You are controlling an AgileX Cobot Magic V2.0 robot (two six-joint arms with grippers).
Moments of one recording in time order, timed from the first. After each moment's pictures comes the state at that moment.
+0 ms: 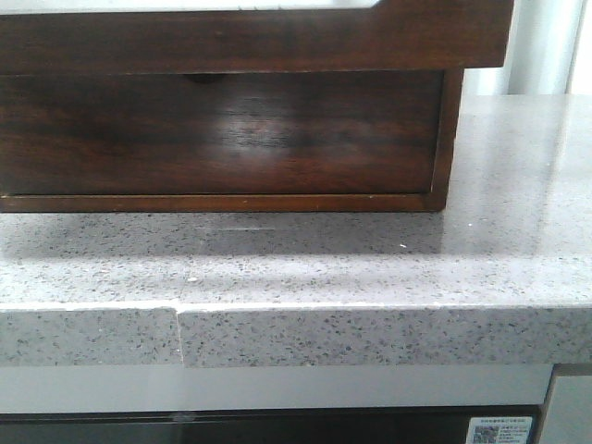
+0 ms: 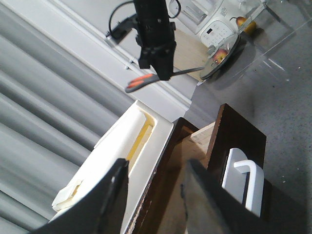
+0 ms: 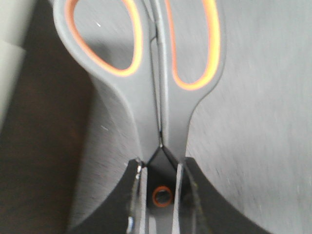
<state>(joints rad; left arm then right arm) -1.06 0.60 -0.67 0.72 0.10 0.23 0.02 1.43 -1.79 0.03 1.13 -0.06</state>
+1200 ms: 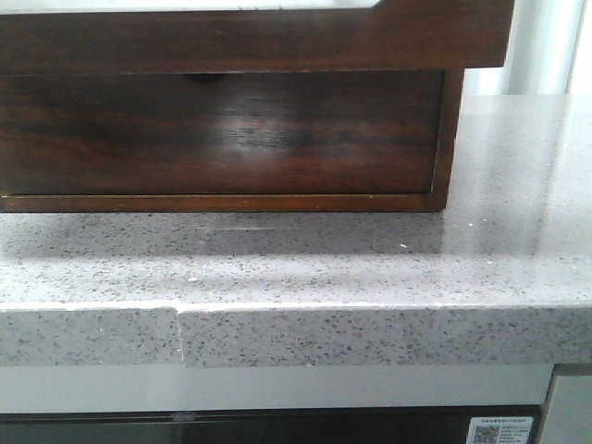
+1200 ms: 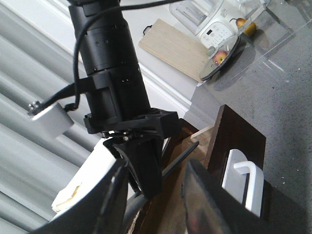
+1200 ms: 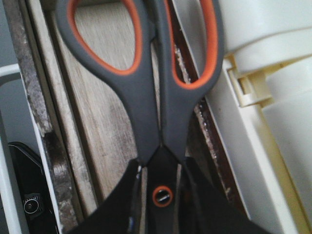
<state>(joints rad) -1.06 0.60 -0.67 0.72 0.10 0.23 0.68 1.64 -1.94 0.12 1.22 -0.61</state>
